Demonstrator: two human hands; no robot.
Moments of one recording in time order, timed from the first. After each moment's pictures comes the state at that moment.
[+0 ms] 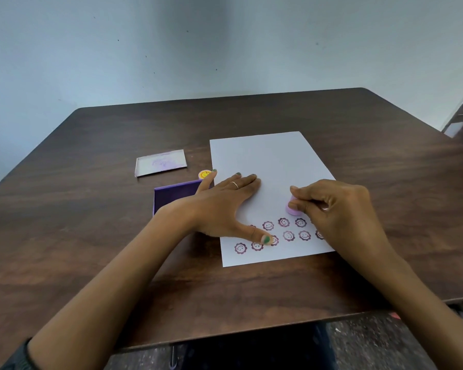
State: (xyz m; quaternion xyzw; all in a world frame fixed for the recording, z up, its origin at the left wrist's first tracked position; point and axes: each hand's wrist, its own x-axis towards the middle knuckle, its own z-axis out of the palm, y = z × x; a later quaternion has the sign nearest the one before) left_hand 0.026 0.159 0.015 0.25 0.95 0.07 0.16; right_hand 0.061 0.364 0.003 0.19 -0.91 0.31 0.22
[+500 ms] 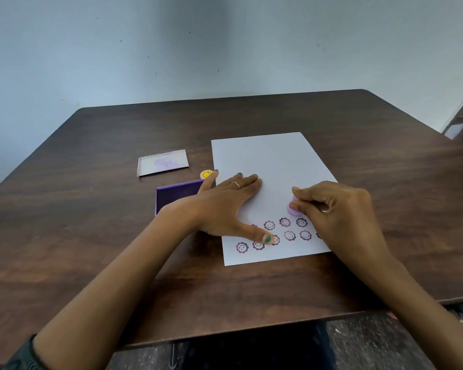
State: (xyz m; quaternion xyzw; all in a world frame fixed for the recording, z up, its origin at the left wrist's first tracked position) left_hand 0.025 0.159 0.014 0.25 0.95 0.07 0.16; right_hand 0.066 0.360 0.004 0.15 -0.90 0.33 0.23
